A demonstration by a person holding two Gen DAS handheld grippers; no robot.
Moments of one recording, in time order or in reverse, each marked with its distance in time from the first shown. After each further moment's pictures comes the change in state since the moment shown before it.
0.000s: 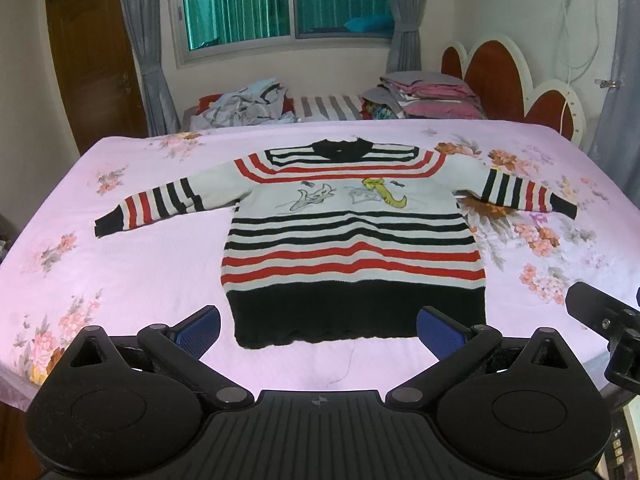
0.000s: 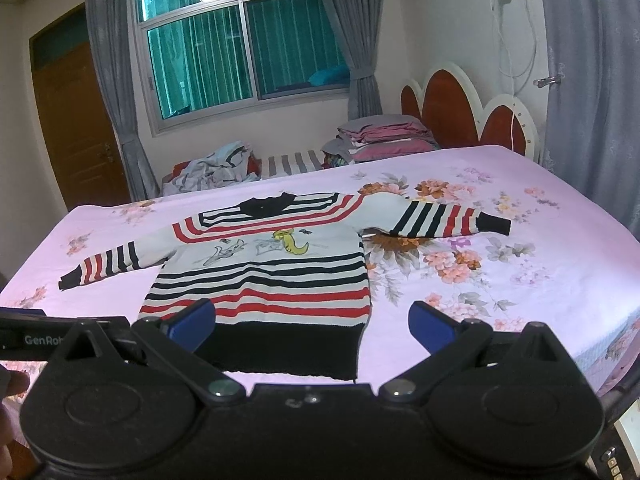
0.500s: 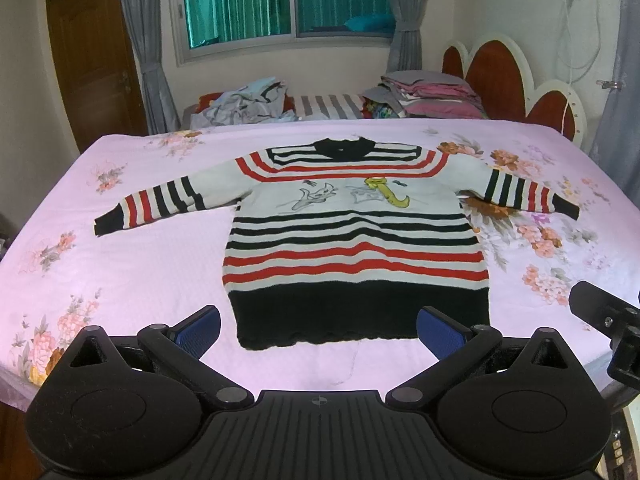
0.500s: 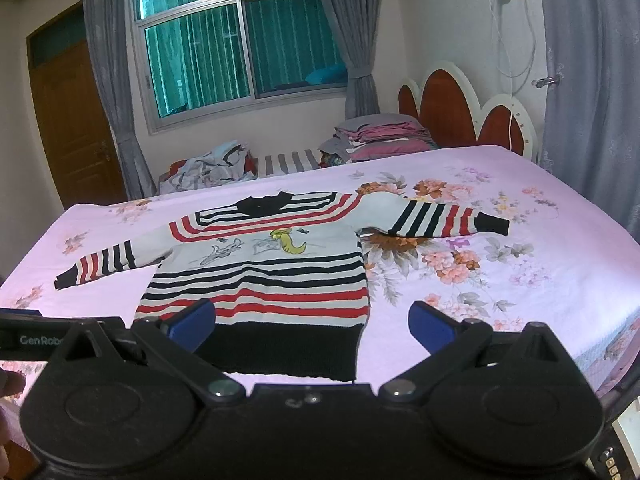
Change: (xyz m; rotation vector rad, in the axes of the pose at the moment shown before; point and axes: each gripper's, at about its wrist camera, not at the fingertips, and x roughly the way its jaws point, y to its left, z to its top) left arm 0.004 -0.001 0.002 0.001 0.001 0.003; right arm 0.003 0.004 0.001 0.000 0.001 -0.013
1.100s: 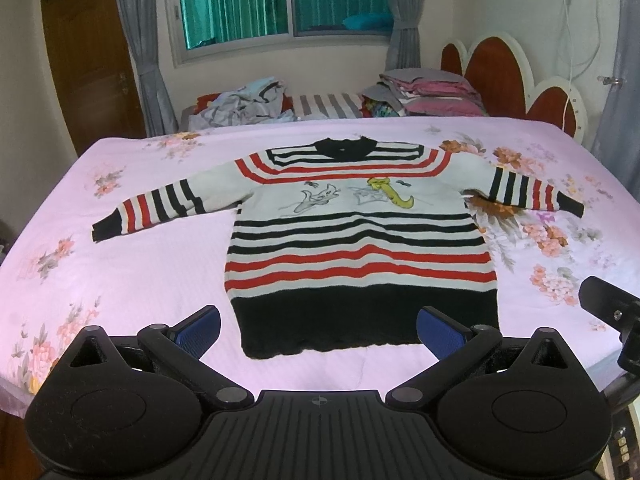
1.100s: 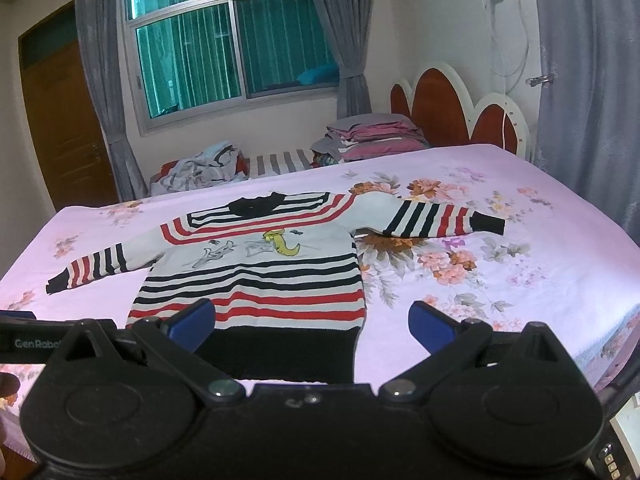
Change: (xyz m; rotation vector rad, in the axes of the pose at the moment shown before) left arm 0.014 0.005 0.004 0.005 0.006 -0.001; right arm 0.011 0.005 0.004 0.007 0.003 -0.030
